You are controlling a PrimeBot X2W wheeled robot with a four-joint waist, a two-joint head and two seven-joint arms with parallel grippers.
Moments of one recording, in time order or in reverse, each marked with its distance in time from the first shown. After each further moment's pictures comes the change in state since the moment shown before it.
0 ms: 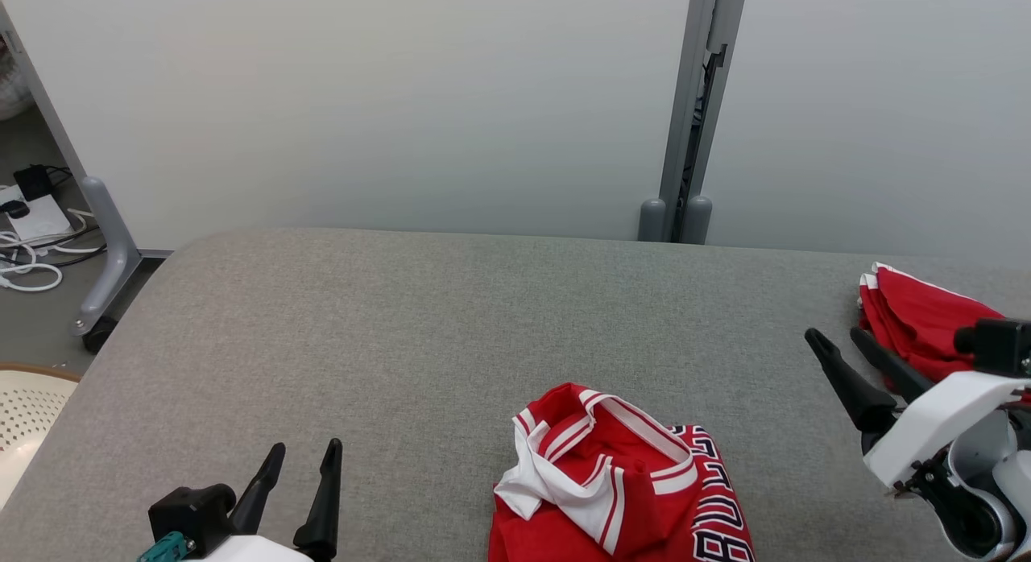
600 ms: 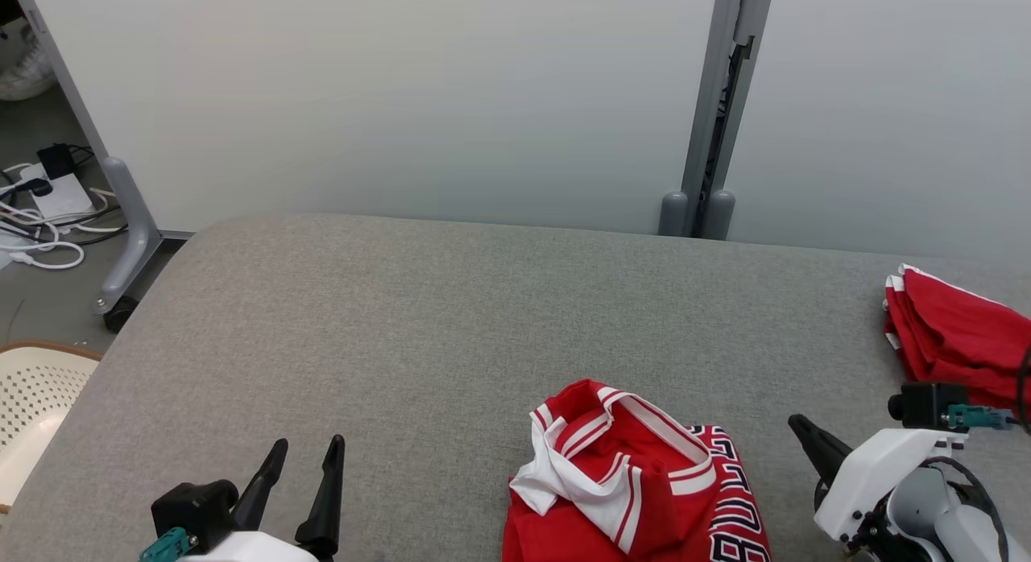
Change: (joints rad) left arm -0.012 -0.008 -0.002 0.017 0.008 -0.016 -0.001; right arm 0.076 0.217 -0.172 0.188 -0.219 0.000 0.155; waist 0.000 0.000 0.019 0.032
